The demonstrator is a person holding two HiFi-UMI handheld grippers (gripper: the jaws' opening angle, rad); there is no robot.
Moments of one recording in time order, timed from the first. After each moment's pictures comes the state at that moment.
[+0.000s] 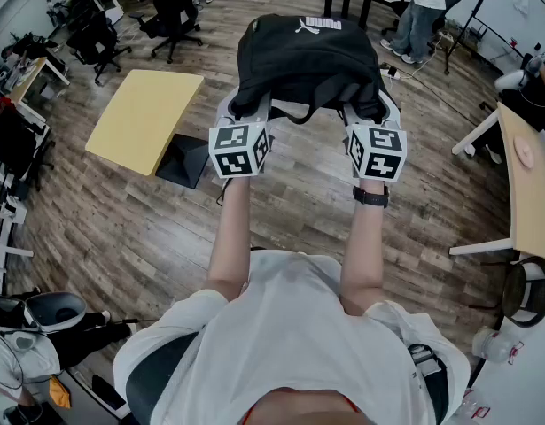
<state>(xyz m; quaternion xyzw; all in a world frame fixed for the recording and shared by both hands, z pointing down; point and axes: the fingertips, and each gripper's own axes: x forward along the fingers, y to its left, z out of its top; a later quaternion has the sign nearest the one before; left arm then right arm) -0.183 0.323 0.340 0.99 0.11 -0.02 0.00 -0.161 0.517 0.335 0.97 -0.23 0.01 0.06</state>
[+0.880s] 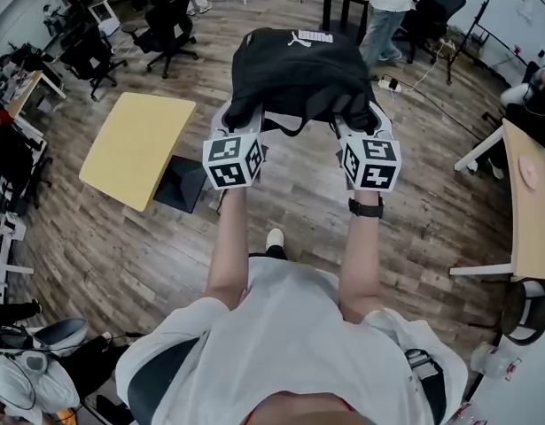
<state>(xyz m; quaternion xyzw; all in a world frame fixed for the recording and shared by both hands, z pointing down) -0.047 0.312 0.347 0.99 0.10 -0.01 0.02 -0.031 0.507 0.345 0.97 -0.25 0.03 0.04</state>
